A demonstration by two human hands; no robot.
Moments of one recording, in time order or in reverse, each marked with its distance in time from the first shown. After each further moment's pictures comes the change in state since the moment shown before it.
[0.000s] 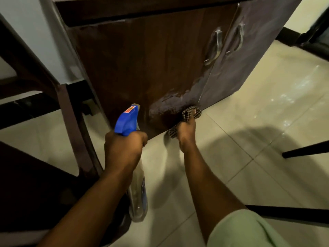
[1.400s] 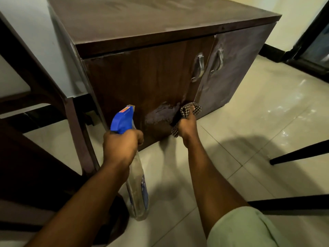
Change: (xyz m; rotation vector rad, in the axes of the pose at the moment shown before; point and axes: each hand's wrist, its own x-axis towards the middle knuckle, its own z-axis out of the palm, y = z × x) left_hand -0.023 0.033 -0.006 -0.067 -0.042 0.001; right_hand -0.017 -0.067 -0.022 -0.119 -0.137 -0.119
